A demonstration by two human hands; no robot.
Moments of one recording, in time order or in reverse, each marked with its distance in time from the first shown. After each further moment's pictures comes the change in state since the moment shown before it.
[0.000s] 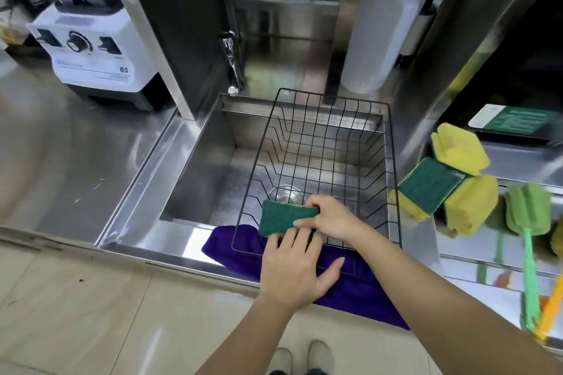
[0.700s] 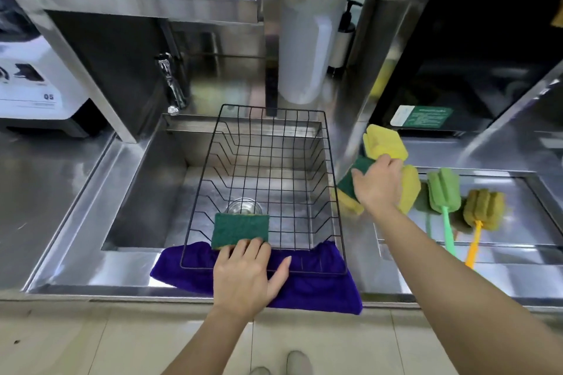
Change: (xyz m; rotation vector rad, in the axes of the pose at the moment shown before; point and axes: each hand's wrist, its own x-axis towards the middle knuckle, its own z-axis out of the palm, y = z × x) left_hand 0.002 -0.001 -0.003 0.008 -0.027 0.061; right_hand -0.048 0.042 -0.117 -0.195 0.956 0.365
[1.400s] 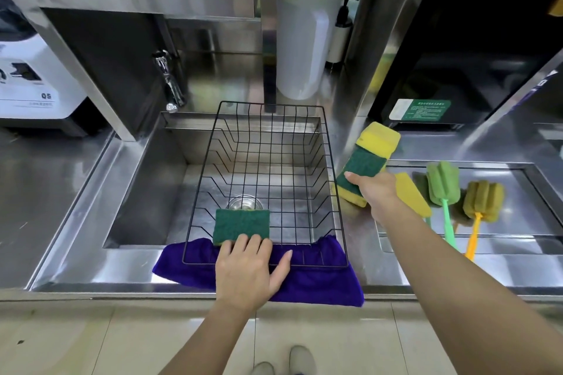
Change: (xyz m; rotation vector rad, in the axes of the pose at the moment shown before) left_hand -0.001 0.000 0.003 0.030 0.055 0.005; right_hand 0.013 0.026 0.023 0.661 -0.245 0.415
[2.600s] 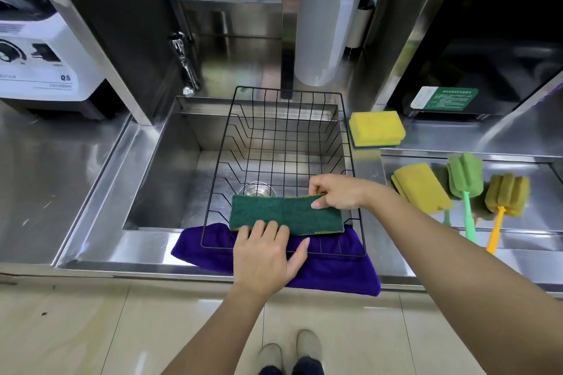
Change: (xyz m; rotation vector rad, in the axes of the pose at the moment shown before) left_hand 0.003 0.000 -0.004 -0.012 -0.053 -0.019; right_hand -0.058 -0.021 0.043 -1.026 -0.903 -0.490
